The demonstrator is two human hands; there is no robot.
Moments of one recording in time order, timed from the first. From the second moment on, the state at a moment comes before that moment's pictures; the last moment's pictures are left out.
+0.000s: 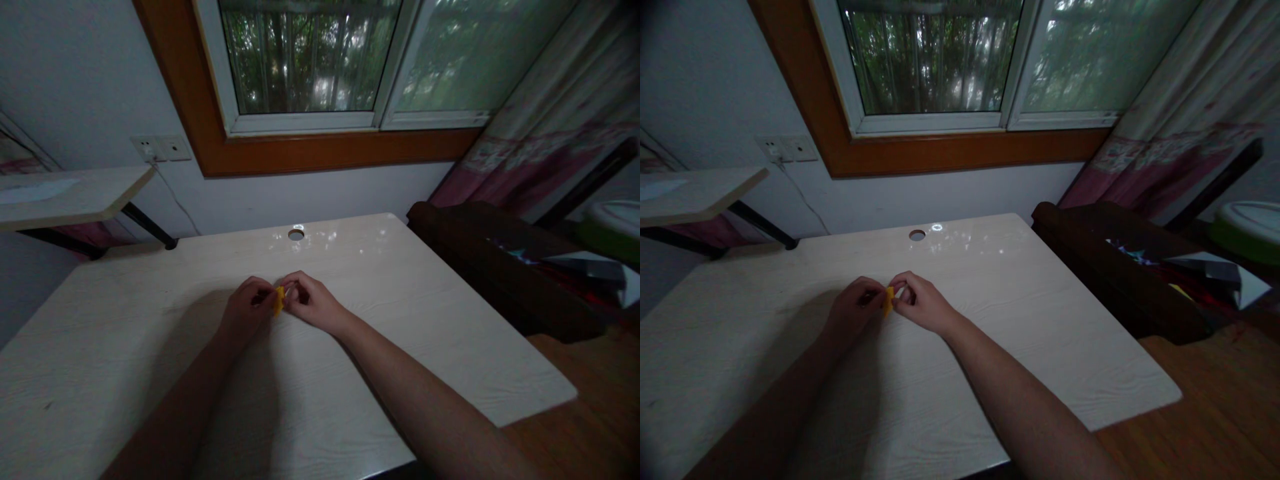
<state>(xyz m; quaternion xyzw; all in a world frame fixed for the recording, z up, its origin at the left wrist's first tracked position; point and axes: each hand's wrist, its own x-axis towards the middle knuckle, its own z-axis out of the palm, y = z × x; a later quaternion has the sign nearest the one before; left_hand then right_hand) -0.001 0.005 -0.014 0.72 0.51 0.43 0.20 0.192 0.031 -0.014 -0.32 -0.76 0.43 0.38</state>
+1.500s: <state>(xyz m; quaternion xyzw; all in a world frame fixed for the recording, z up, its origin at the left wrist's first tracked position) -0.004 0.005 -0.011 0.74 0.45 0.44 0.23 0.194 0.037 -0.019 -0.31 -0.67 0.57 0.37</state>
